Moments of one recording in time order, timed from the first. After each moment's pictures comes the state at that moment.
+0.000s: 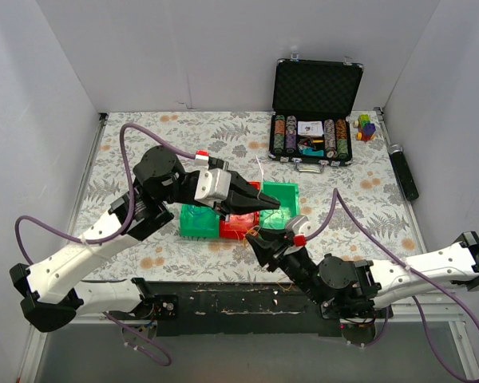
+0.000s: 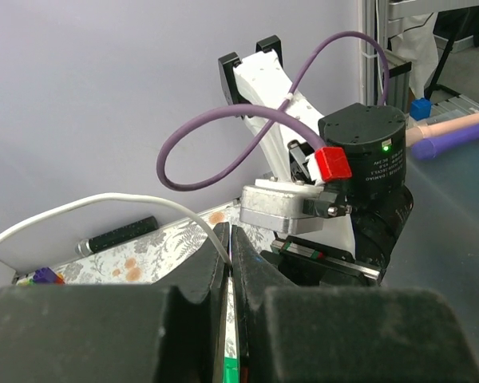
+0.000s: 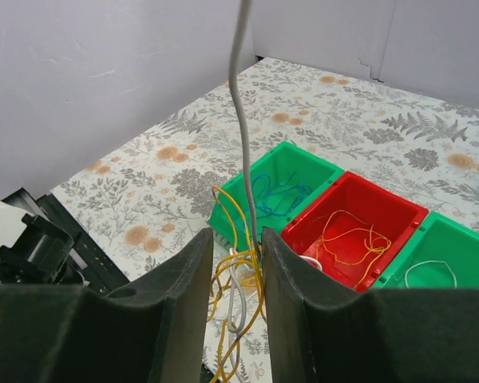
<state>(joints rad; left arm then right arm) -0.97 1.12 1.33 -0.02 0.82 0.17 1.75 0.87 0.63 0.40 0.97 0.02</state>
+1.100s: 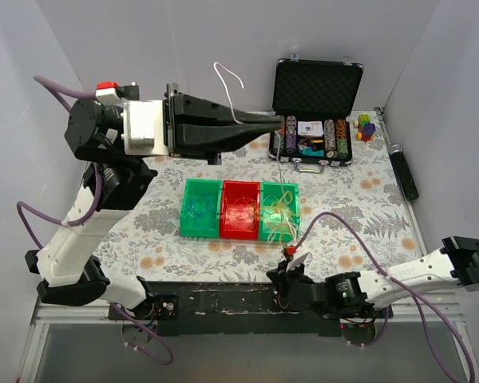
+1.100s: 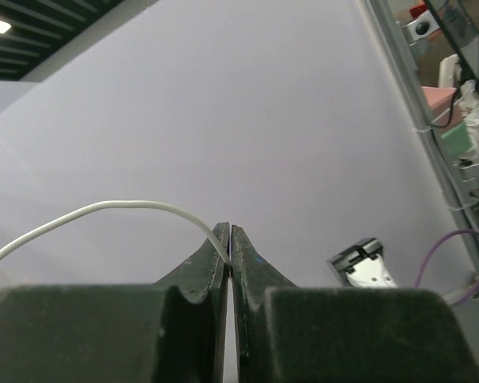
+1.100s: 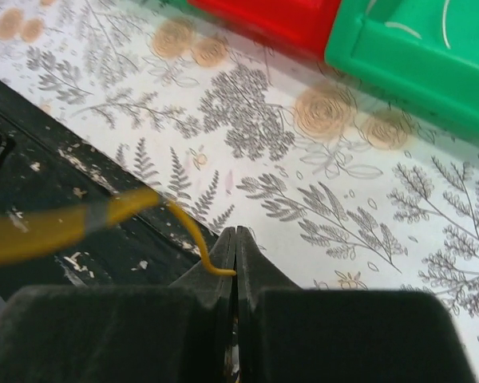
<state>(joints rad) -0.97 1.39 2.06 0.06 0.78 0.06 1.75 0.85 0.27 -0.04 0.85 0.85</state>
